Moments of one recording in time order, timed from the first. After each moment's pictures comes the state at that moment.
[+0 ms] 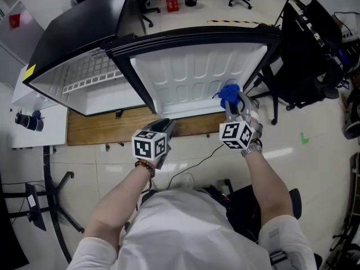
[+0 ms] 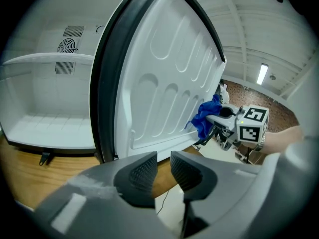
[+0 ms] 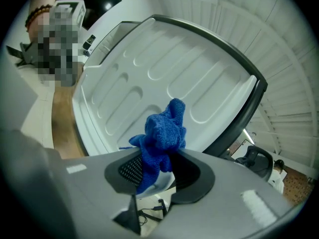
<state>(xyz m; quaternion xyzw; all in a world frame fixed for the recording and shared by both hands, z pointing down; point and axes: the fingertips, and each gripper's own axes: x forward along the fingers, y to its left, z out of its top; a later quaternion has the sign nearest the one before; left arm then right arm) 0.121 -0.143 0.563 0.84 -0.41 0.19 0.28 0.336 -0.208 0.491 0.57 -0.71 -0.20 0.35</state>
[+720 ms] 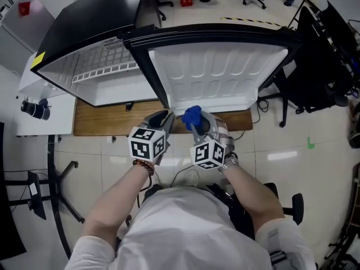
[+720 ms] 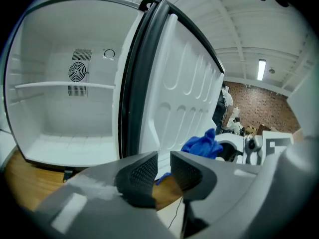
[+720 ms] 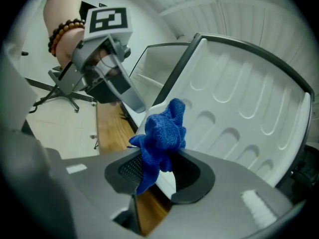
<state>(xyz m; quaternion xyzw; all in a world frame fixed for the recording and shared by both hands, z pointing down) 0.074 -0.149 0.527 0.84 -0.45 0.17 0.22 0.148 -0.141 0.548 0.42 -0.84 -0.15 0.31</state>
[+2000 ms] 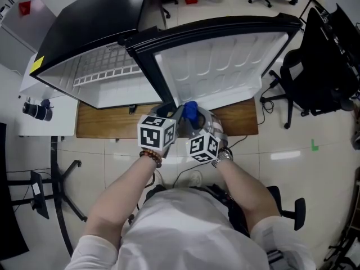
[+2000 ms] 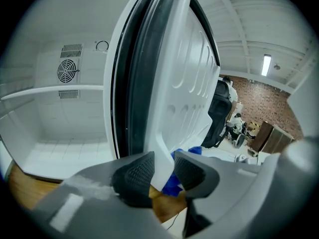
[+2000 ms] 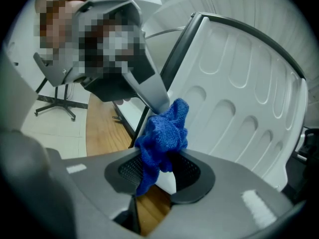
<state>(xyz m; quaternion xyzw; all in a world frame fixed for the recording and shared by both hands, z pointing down) 0.083 -0.200 0.523 0.83 -0.46 0.21 0.23 0.113 -0.188 0.573 0.42 -0.85 -0.11 0.28</state>
